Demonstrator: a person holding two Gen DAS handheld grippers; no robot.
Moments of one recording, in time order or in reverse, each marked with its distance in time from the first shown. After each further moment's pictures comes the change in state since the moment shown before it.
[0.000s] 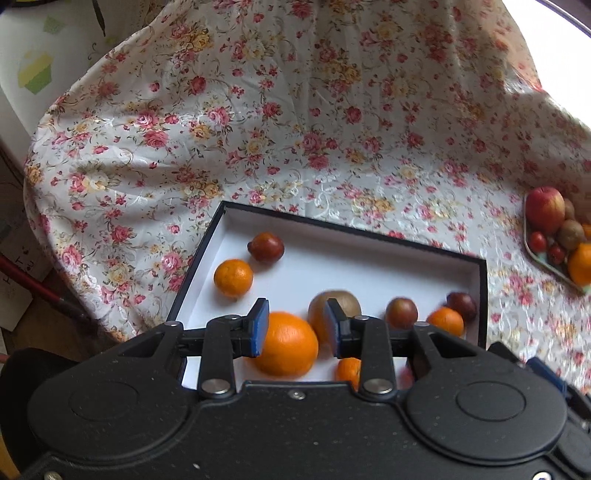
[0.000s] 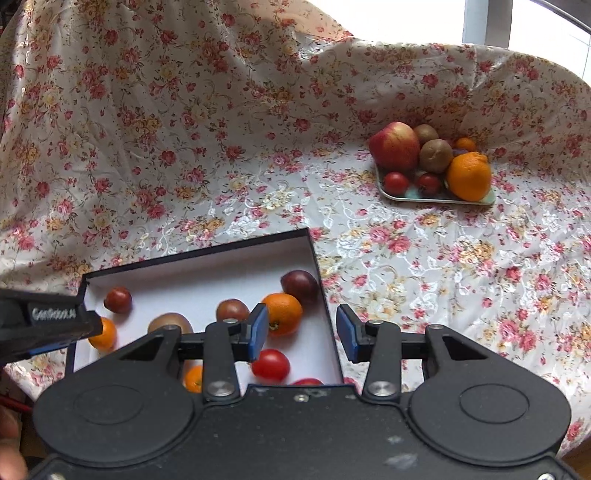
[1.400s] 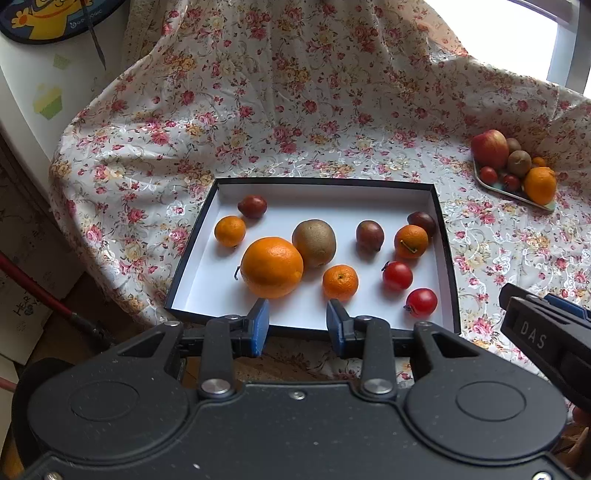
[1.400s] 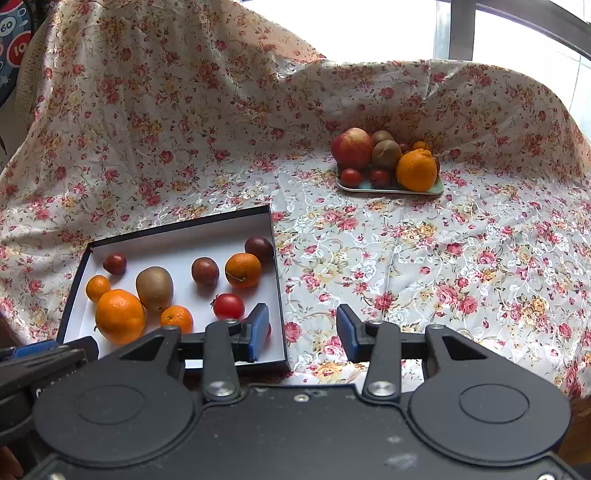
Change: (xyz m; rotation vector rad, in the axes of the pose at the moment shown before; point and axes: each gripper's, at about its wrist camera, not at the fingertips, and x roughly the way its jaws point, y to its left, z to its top) left arm -0.061 -0.011 -0.096 0.139 -0.112 -0.014; right arm -0.066 -0.043 -0.062 -0.026 -0.084 -0.009
